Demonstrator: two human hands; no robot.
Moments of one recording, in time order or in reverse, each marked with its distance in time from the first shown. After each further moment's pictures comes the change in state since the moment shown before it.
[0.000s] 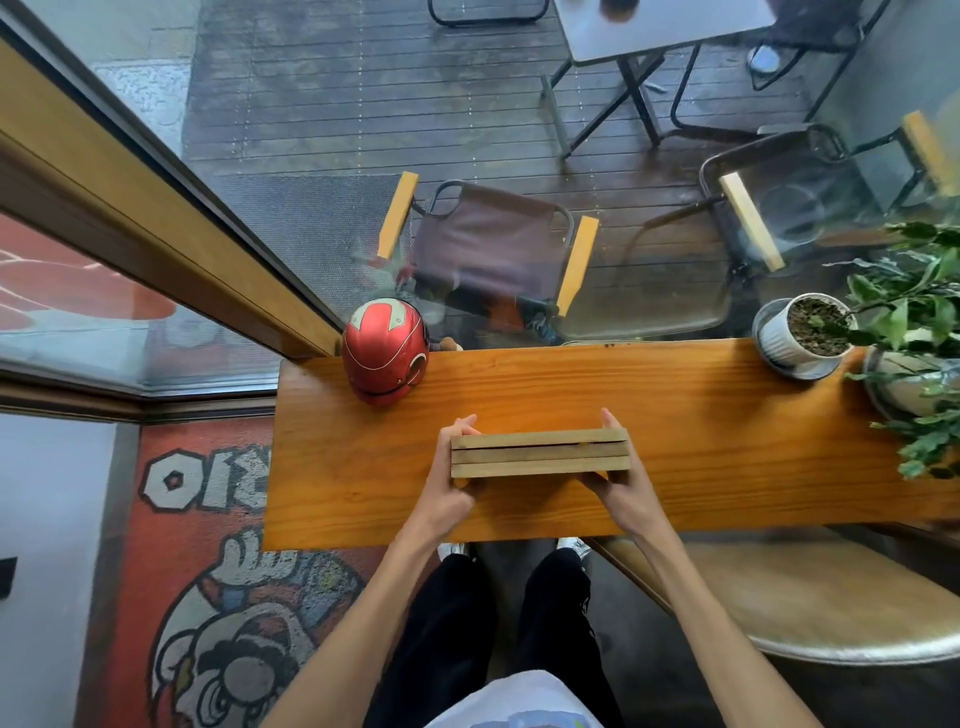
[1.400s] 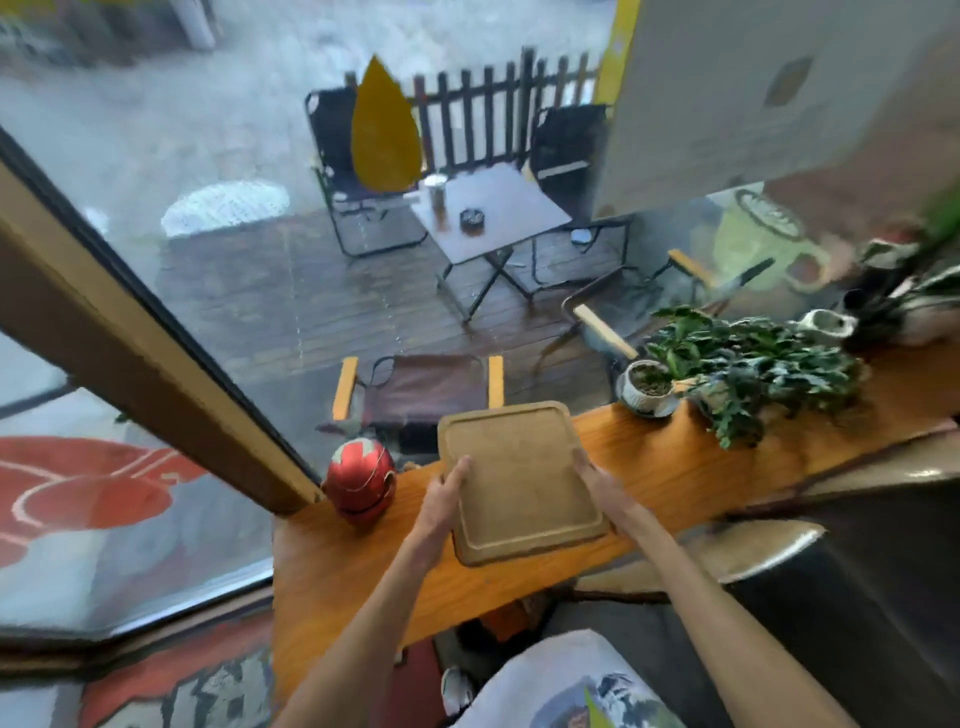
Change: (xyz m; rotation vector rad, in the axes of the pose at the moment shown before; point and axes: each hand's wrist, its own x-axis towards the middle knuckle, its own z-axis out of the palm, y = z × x) left_hand -0.033 0.153 0.006 -0.159 -0.103 -0.239; right_hand -0.112 -0.134 -0.037 0.154 0.103 0.151
